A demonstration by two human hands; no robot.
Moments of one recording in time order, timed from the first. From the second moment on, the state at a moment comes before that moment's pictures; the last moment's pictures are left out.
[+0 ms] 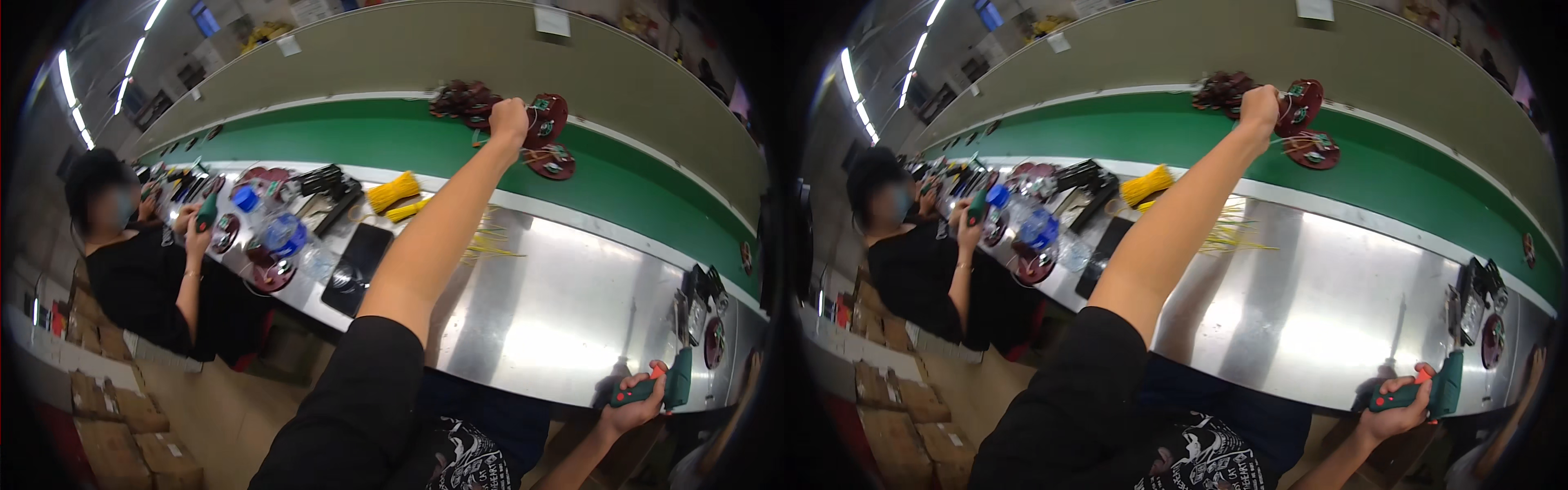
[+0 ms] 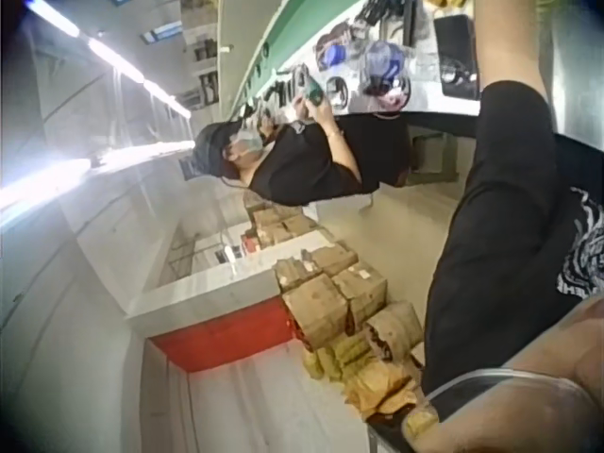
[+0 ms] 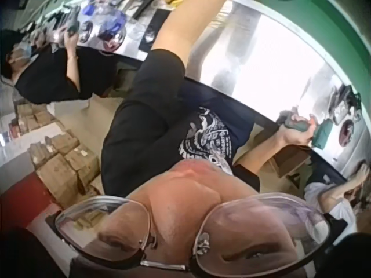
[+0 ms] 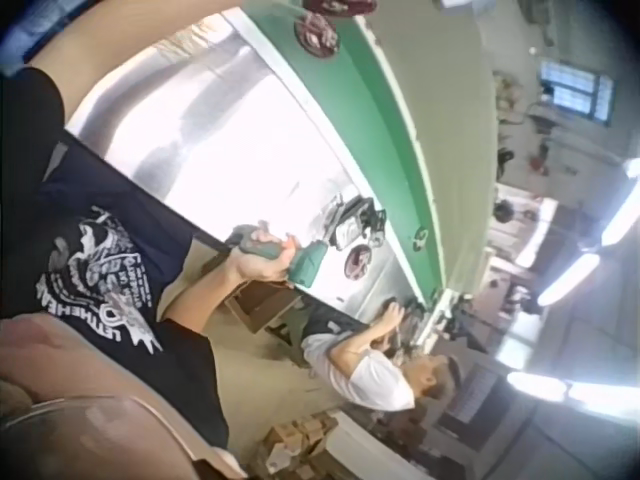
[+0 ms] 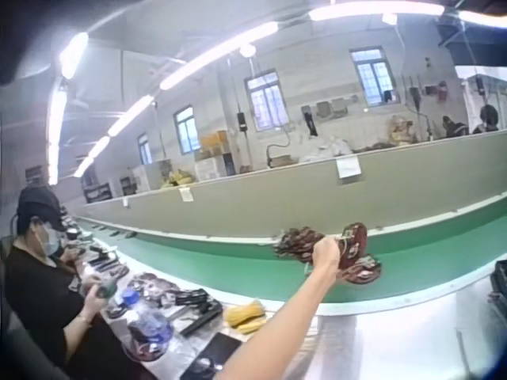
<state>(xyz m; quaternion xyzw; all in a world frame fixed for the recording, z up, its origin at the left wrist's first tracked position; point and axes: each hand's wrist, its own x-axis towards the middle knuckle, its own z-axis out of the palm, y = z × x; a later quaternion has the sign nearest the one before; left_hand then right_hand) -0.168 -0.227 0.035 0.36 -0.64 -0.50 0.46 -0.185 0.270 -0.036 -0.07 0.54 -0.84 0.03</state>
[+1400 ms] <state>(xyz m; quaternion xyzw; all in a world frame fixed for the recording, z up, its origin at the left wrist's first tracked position) -0.095 -0.189 0.075 0.42 -0.62 -0.50 0.44 -0.186 0.265 -0.028 -0.08 0.52 -0.85 -0.02</state>
